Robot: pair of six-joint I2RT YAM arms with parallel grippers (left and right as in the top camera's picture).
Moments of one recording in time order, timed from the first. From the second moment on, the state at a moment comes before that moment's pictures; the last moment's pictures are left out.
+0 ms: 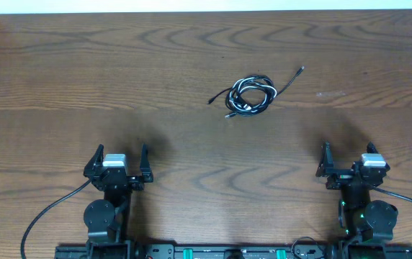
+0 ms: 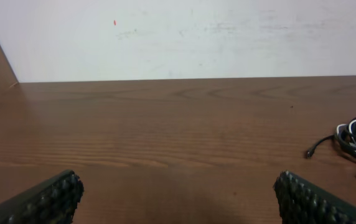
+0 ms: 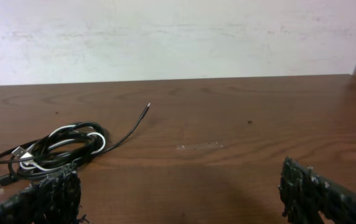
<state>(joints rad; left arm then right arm) 0.04 0.01 0.02 -0.11 0.04 0.03 -0.04 0.01 0.01 -0.07 -0.03 0.04</state>
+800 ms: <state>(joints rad) 0.04 0.03 0.09 -0.30 0.10 -0.18 -0.04 0.01 0.01 -0.07 -0.03 0.04</state>
